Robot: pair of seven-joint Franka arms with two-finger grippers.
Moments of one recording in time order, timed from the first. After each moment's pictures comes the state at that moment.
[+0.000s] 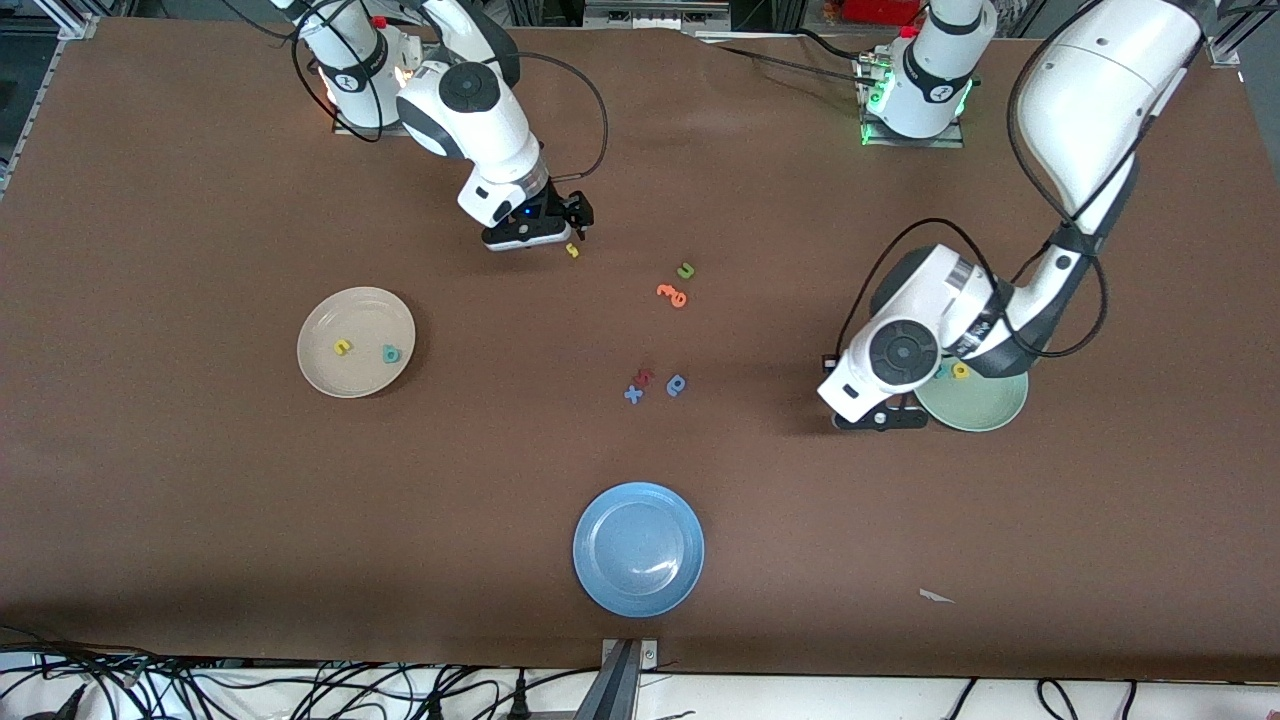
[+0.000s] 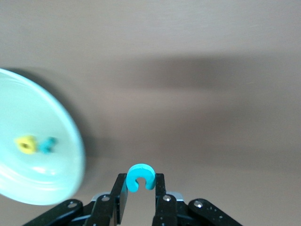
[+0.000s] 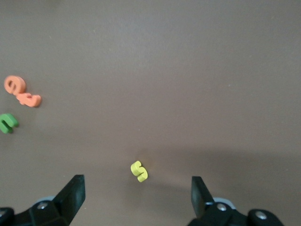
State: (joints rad) left arm 0.21 0.67 -0.59 -1.69 0.45 1.85 -0.53; right arm -0.16 0.31 0.92 -2.42 -0.39 2.70 0.95
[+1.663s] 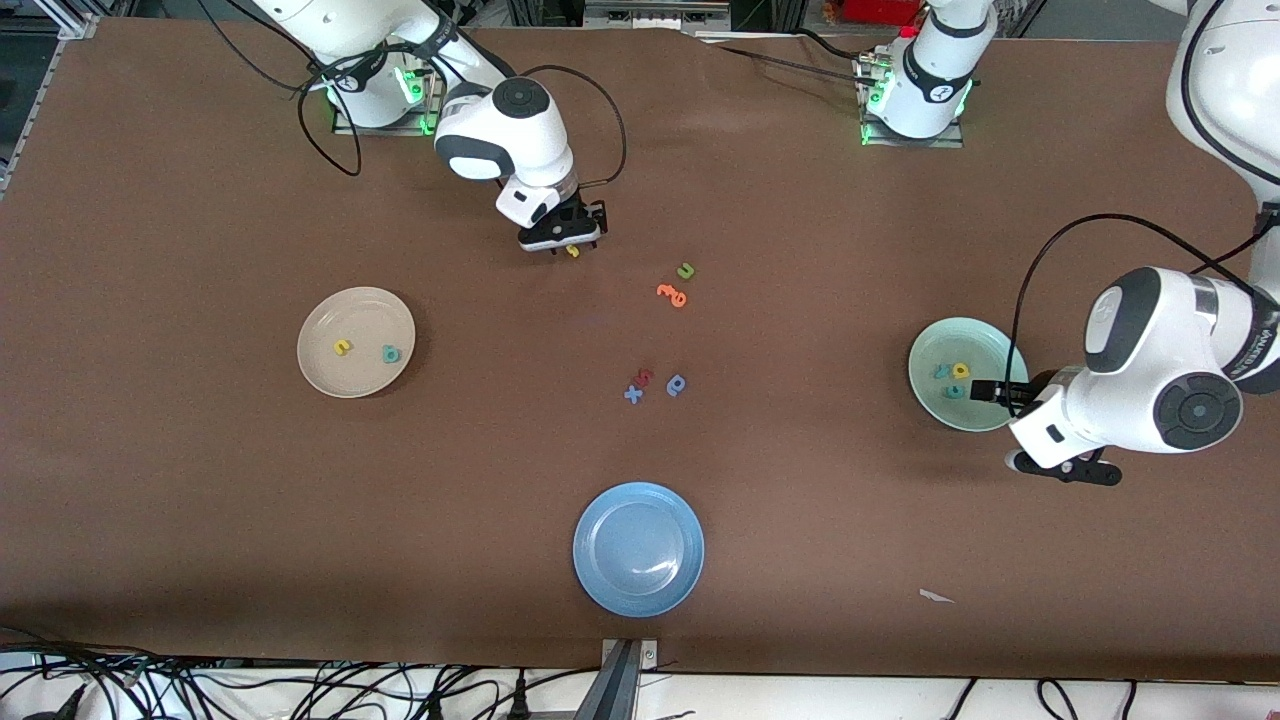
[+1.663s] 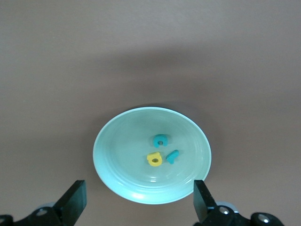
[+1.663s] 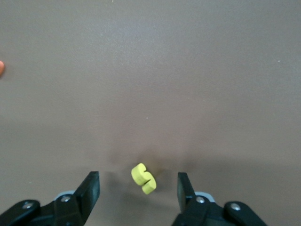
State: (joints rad) left arm 0.44 0.67 -0.59 -1.43 0.39 1.68 -0.09; right arm 0.08 0.49 0.70 -2.36 -0.88 2.74 1.35
